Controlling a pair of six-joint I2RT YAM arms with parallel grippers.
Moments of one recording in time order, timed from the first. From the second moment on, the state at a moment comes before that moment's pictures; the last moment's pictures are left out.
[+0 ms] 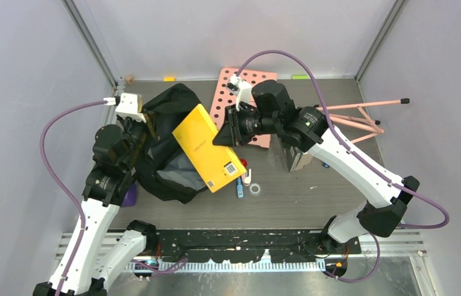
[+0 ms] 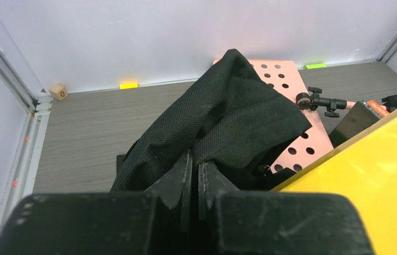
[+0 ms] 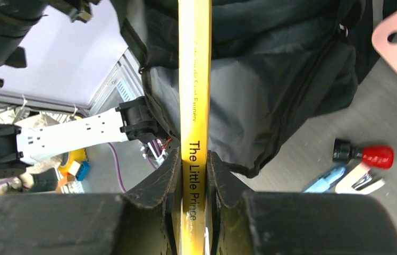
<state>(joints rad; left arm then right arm) -0.28 0.75 0.99 -0.25 -0.06 -0.05 0.85 1.47 1.72 -0.71 -0.35 0.44</state>
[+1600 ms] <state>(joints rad) -0.34 0.75 0.98 -0.24 0.01 -0.05 1.07 1.92 2.17 -0.98 0.52 1.40</state>
